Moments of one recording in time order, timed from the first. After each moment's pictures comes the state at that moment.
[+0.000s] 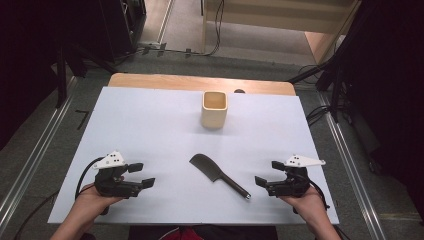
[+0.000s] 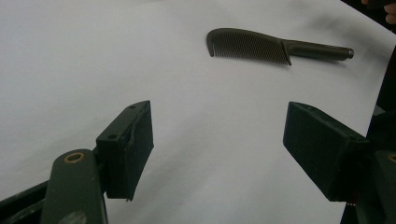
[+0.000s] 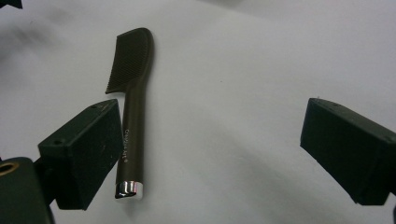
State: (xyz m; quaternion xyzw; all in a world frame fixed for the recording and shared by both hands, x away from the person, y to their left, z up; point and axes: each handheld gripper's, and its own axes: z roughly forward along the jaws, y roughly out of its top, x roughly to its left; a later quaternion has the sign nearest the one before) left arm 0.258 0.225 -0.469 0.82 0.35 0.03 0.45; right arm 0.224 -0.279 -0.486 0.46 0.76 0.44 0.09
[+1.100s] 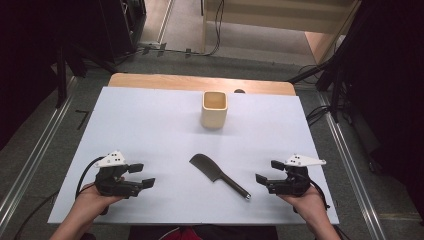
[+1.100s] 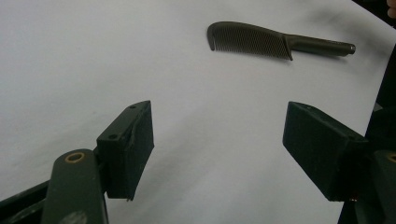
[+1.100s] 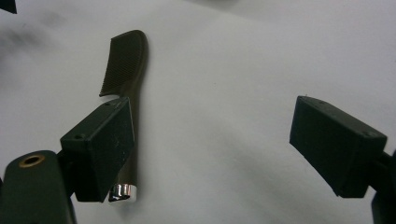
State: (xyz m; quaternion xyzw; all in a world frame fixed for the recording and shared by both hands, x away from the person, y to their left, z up) left arm 0.260 0.225 -0.469 0.83 0.35 0.02 0.44; right arm 0.225 -0.280 -0.486 0.47 0.76 0.44 0.10
